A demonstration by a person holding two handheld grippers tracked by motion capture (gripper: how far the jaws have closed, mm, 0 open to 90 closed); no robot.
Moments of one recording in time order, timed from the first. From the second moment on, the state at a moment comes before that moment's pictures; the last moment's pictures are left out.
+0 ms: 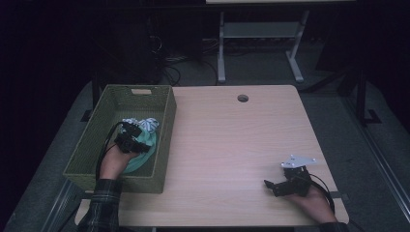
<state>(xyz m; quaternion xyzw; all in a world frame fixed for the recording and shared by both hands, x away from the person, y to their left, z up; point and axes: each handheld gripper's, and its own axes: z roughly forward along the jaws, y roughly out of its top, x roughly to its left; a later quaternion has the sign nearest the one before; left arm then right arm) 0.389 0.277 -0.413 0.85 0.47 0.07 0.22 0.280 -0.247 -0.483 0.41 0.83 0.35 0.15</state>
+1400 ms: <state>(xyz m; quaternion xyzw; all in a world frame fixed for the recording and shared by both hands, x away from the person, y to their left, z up) 0.363 0.320 -0.358 0.75 0.47 0.13 0.45 0.280 -0.247 -0.483 0.41 0.83 0.35 0.15</state>
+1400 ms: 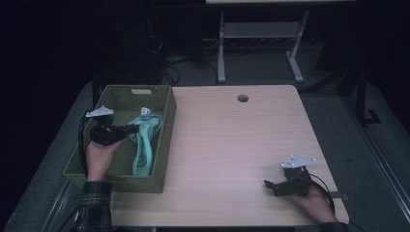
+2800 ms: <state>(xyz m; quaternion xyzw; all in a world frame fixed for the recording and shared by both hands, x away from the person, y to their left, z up) 0.355 0.315 -0.263 0.72 0.39 0.14 0.55 0.279 -0.246 -0.483 0.41 0.83 0.35 0.15</state>
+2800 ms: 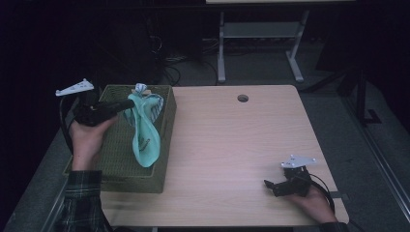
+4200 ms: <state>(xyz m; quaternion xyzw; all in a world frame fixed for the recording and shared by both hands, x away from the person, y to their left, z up) 0.356 0.177 -0.219 0.76 0.23 0.09 0.60 0.279 -0.246 -0.483 0.41 0.83 0.35 0.15</state>
